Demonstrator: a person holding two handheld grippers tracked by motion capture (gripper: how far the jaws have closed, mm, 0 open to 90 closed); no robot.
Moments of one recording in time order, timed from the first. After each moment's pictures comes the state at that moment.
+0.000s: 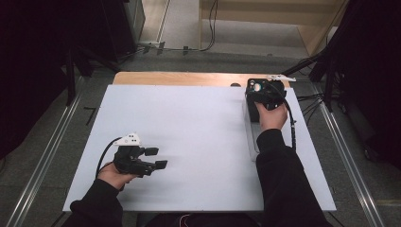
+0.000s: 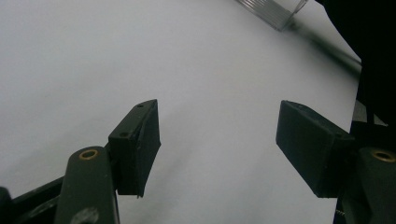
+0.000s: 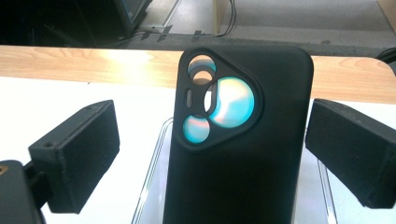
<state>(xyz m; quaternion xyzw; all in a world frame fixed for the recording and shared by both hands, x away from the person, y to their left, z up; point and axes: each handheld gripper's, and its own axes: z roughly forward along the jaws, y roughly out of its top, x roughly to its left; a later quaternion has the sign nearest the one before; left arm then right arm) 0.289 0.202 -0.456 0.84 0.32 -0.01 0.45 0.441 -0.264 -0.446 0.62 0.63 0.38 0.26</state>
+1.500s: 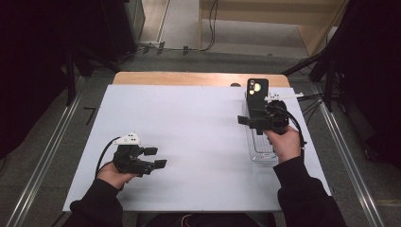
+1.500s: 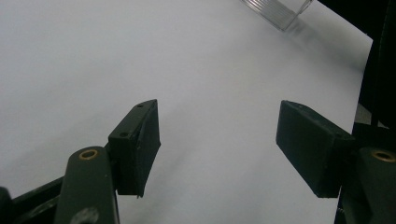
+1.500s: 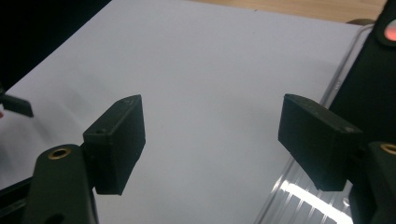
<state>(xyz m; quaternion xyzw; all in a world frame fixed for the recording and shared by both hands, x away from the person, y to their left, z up) 0.290 0.204 -0.456 0.84 0.32 -0.01 0.44 0.340 -0.244 -0.413 0.49 0.75 0.45 0.07</state>
